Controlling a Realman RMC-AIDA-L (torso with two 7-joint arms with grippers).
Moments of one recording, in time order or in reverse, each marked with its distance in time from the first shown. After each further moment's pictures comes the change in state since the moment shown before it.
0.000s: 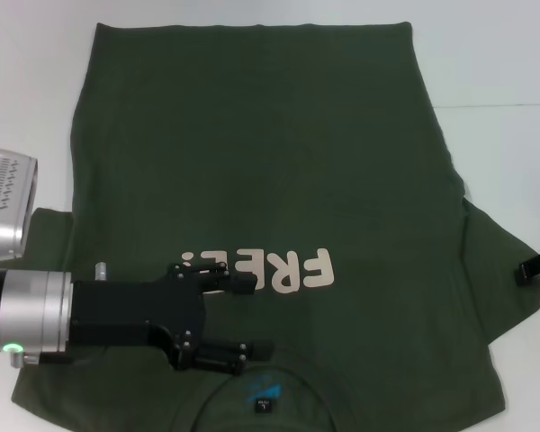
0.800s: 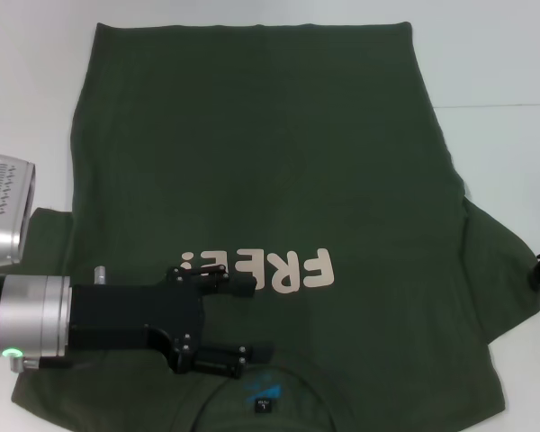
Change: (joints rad) left arm 0.008 0.000 -0.002 -0.011 -0.005 0.000 0.012; right arm 0.000 -0.002 -0.025 0.022 -0.002 0.015 -0.005
